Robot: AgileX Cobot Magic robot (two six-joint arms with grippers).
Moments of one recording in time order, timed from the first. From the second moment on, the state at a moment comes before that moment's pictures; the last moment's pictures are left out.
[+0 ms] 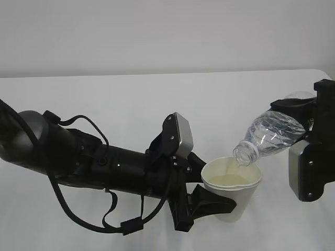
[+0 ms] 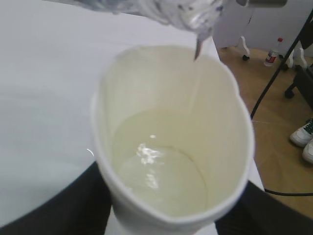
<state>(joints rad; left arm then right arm) -0.69 2.09 -0.95 1.10 -0.94 -0.64 0.08 1.43 -0.38 -0.49 -0.72 -1.40</state>
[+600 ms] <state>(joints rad) -0.69 2.09 -0.95 1.10 -0.94 -0.64 0.08 1.43 -0.38 -0.49 -0.72 -1.40</state>
